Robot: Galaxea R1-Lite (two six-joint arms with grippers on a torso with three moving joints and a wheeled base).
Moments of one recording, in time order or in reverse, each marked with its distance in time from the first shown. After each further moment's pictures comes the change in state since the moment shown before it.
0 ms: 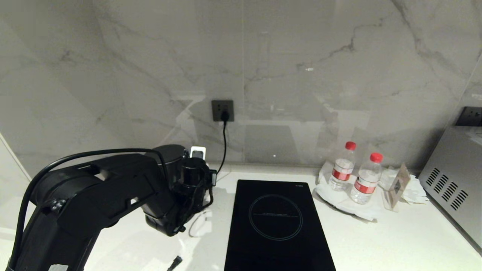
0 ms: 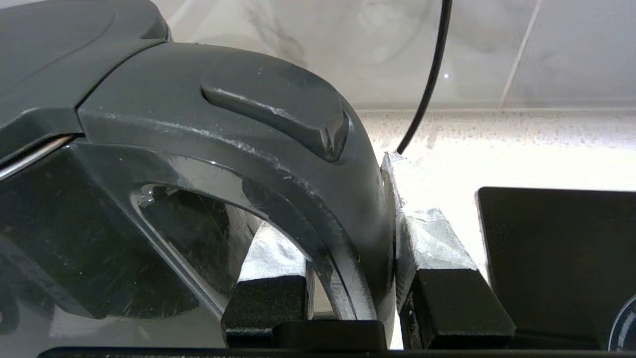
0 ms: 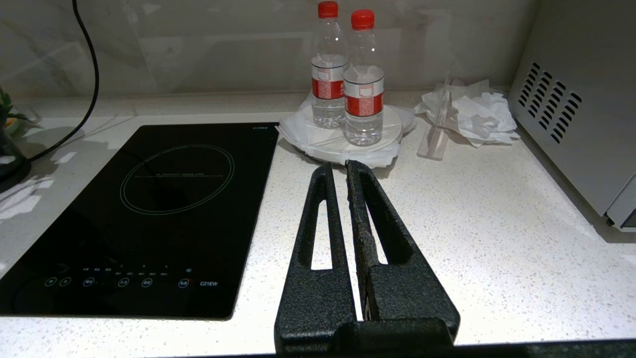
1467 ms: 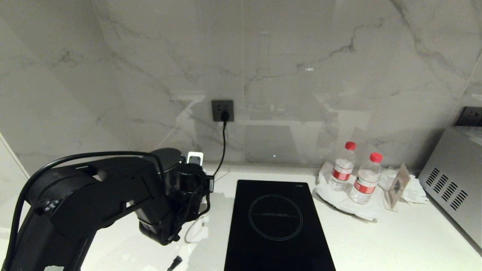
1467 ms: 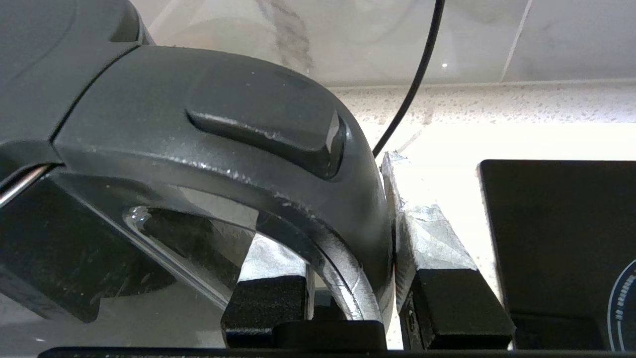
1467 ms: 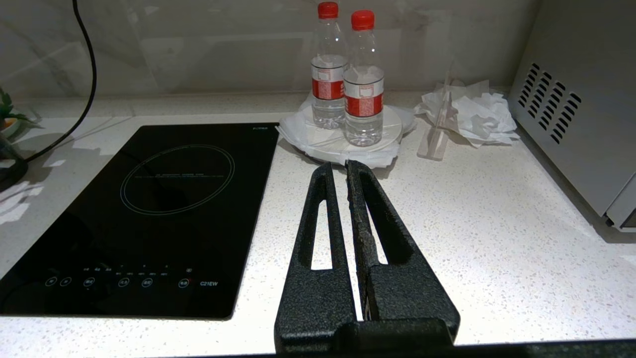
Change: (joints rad) left arm 0.001 -0.016 0.092 -0.047 -0.002 -0.007; right arm 0.000 0.000 -0.001 0.000 0.000 -0.001
